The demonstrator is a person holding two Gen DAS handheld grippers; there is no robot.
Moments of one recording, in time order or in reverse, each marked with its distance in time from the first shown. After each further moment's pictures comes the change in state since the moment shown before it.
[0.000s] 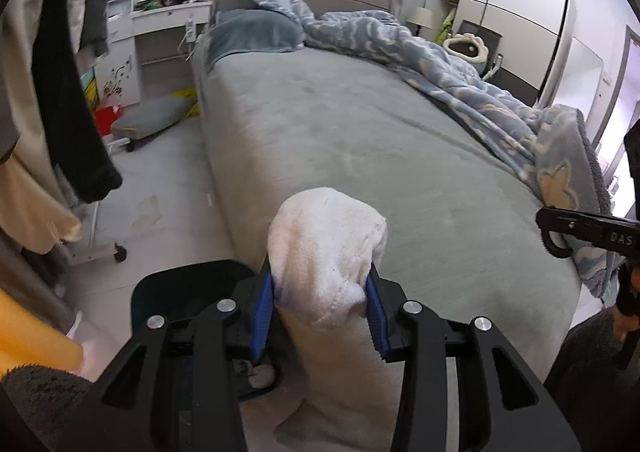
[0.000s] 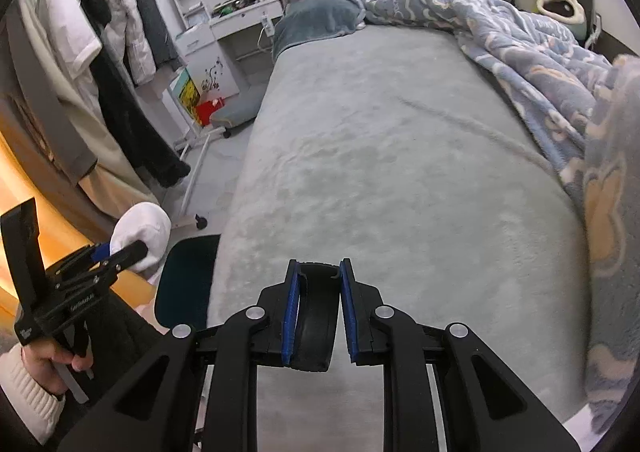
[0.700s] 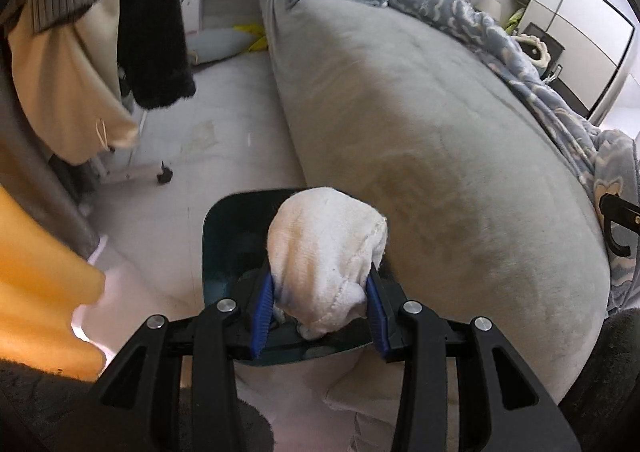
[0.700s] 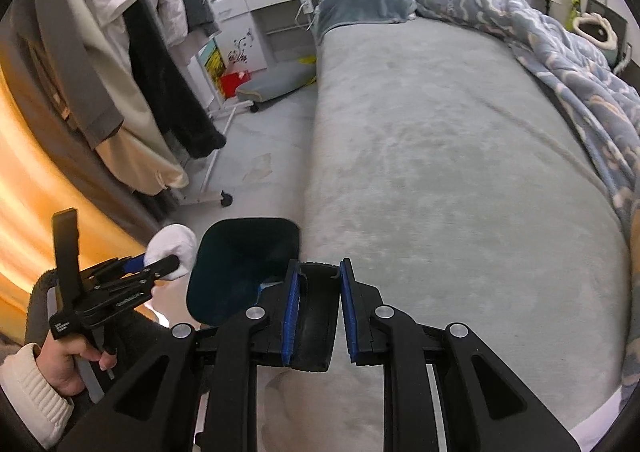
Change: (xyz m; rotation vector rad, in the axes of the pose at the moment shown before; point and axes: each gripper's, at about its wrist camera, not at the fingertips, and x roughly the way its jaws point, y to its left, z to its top) left arm 0.011 0.129 -0.053 -0.203 0.172 0.075; right arm 0.043 0.123 0.001 -0.095 0.073 0.022
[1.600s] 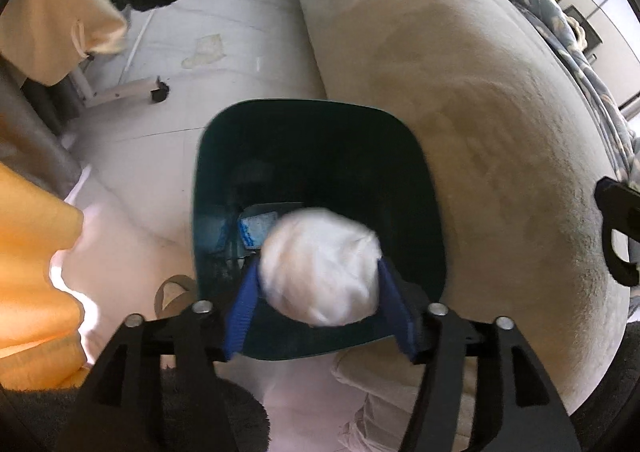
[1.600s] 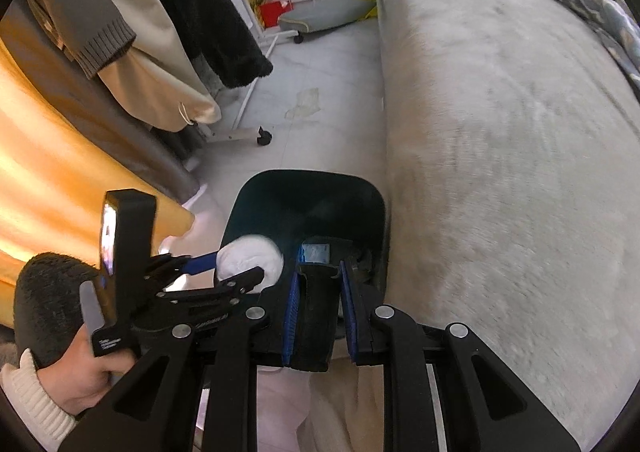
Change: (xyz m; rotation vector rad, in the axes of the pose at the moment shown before) left arm 0.084 0.043 -0.014 -0.104 0.252 0.005; right arm 0.126 0.079 0.019 -0.096 0.253 0.090
